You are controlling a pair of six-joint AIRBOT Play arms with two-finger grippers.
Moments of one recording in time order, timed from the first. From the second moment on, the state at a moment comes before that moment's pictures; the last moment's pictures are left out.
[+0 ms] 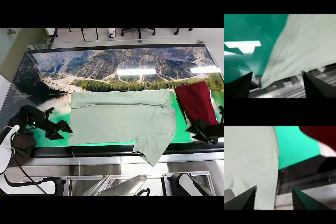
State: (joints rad) left arm 0.24 -1.51 0.90 -2.08 1.37 1.78; right arm -0.72 -1.02 0.73 2.03 -1.44 -1.75
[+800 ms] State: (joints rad) left arm 0.17 -1.49 0.89 -2.22 1.28 1.88; right arm -0.62 -1.19 0.40 2.23 -1.27 -1.86
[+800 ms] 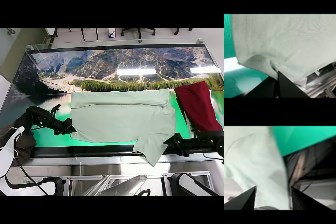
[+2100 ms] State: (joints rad) left arm 0.21 -1.38 1.05 -1.91 1.34 1.68; right arm -0.33 -1.26 0.86 2.25 -1.03 -1.69
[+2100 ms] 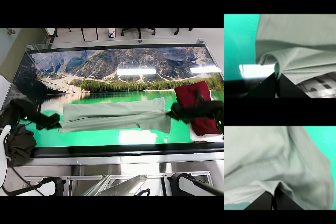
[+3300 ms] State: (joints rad) left arm 0.06 -1.92 1.91 -1.91 1.61 1.54; right arm -0.34 -1.78 1.36 2.15 -1.27 -1.84
